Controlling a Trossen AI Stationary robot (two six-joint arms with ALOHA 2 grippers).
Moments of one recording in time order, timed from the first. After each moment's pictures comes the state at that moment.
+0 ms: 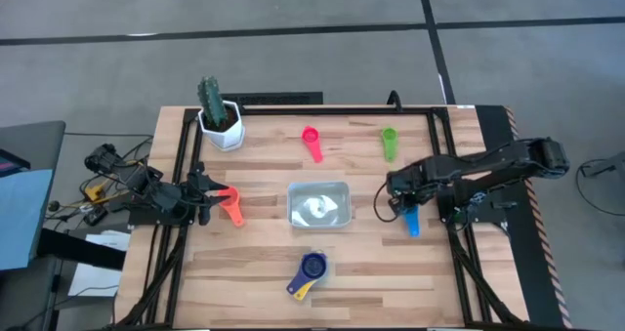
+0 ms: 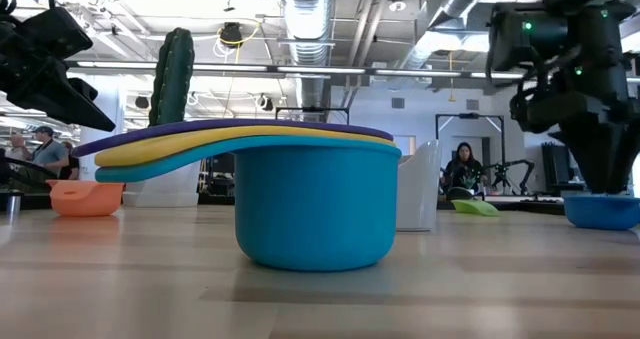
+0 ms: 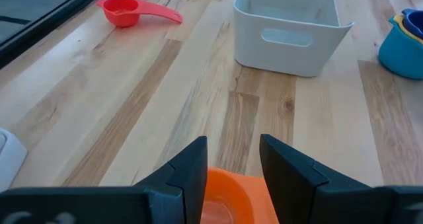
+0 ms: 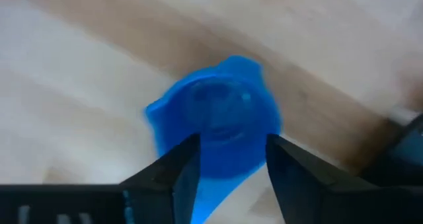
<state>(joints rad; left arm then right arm) -0.52 0.04 0.24 -0.73 -0.69 -0.40 -0.02 1.19 0.63 -1.01 -0.02 1.07</state>
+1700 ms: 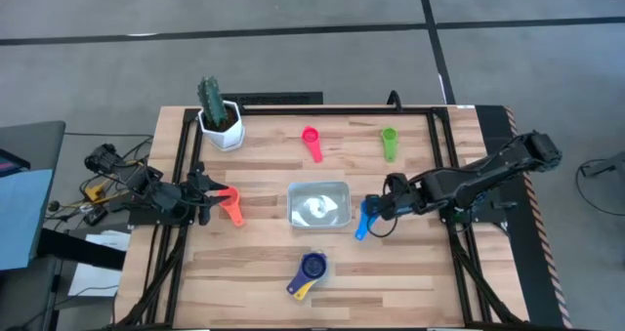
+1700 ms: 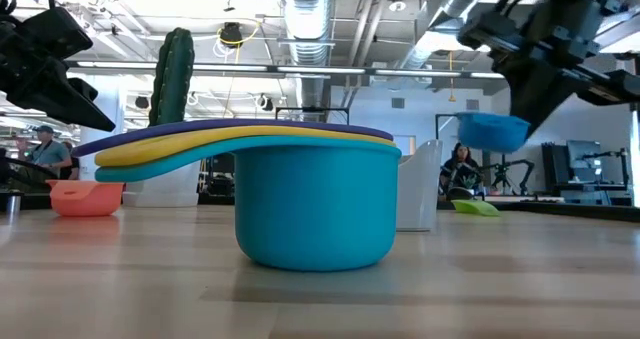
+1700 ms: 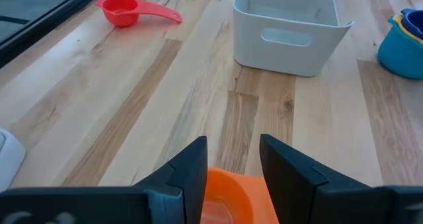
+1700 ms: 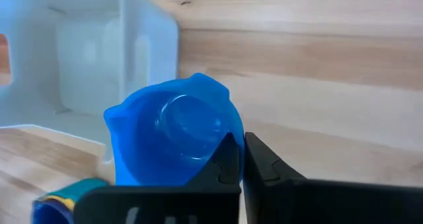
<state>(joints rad) -0.52 0.04 0.24 -0.73 -0.68 -0.40 0.29 1.27 0.83 -0.73 0.24 1.76</state>
